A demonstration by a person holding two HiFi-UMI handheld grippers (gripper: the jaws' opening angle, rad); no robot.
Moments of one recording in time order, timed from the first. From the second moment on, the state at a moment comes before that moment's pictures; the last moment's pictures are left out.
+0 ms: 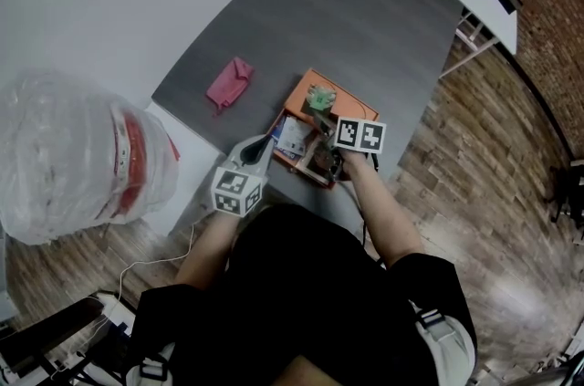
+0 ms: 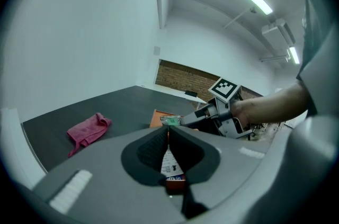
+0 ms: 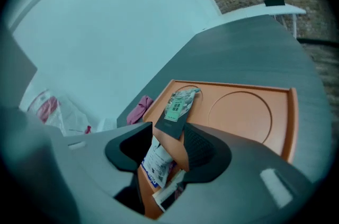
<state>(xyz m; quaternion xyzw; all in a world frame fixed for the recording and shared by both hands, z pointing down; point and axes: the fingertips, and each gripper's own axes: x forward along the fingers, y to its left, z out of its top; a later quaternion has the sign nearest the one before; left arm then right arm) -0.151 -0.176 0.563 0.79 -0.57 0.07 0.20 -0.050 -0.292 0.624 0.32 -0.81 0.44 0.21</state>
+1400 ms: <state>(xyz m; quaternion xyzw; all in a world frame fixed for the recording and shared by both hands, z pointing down) -0.133 -0.196 0.553 0.83 -0.53 0.08 0.17 -0.005 -0.274 0.528 0.39 -0.89 0.13 0.19</state>
